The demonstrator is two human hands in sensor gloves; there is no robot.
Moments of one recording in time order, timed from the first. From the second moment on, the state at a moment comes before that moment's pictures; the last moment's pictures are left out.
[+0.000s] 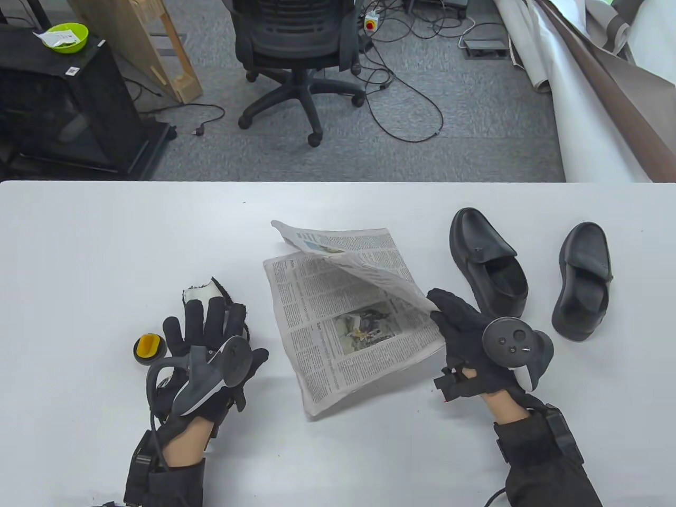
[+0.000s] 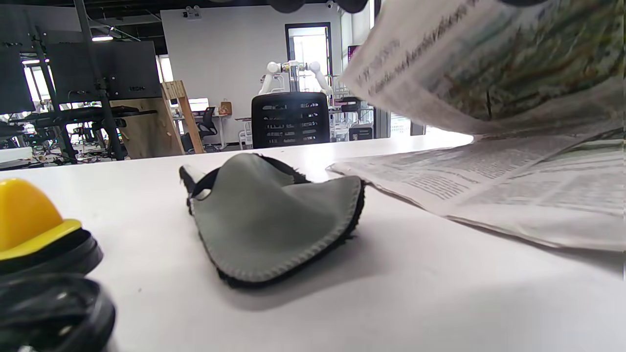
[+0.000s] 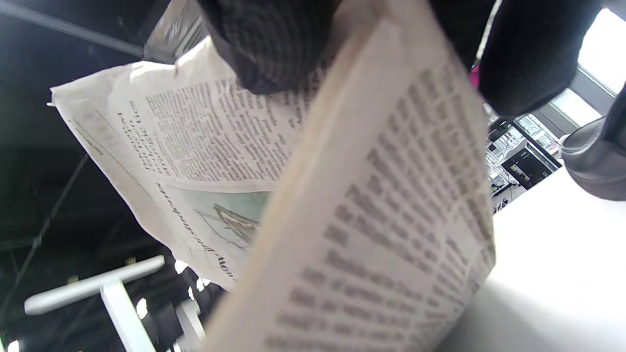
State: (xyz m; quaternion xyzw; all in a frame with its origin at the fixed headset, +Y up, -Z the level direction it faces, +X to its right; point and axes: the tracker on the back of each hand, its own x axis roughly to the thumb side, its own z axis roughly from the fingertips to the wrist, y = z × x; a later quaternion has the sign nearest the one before) left_hand -0.211 -0.701 -0.245 -0.02 0.00 -0.04 1.00; right_hand 0.222 -0.687 -0.287 0.07 -0.19 0.88 0.43
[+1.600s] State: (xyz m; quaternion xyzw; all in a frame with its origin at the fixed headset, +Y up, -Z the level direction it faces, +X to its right) left_hand -0.138 -0.773 -0.261 -0.20 -0.13 -0.14 0.96; right_hand 0.213 -0.694 -0.370 -0.06 -0.02 0.94 0.35
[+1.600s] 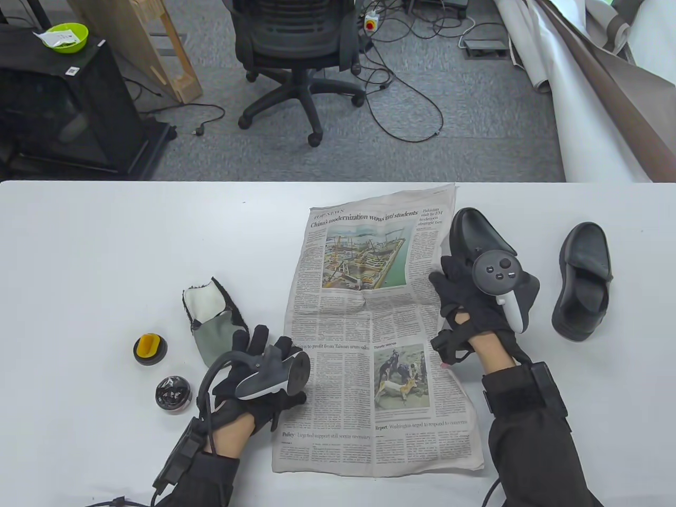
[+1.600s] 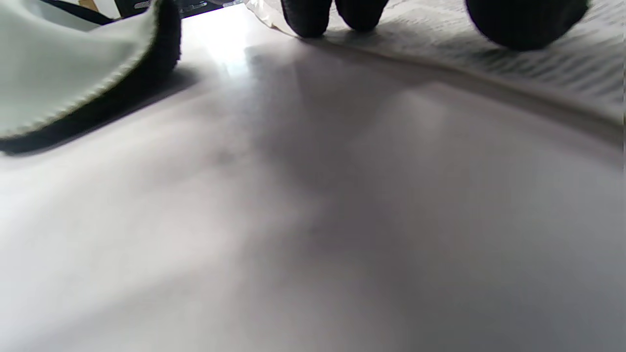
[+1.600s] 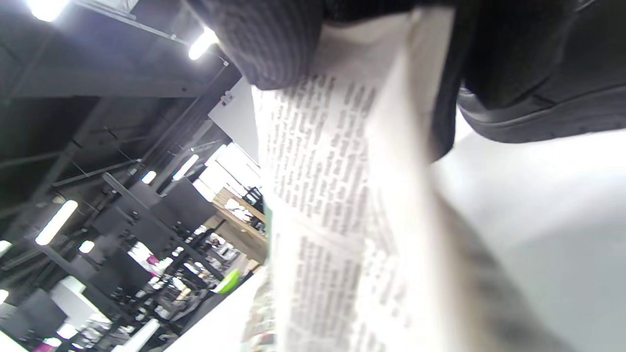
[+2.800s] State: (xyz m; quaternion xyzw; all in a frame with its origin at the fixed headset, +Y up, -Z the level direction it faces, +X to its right) left_hand -0.160 -0.735 -0.257 -0.14 -0.09 -0.10 0.98; right_hand 0.259 -0.676 -0.355 -0.18 -0.14 0.97 0.01
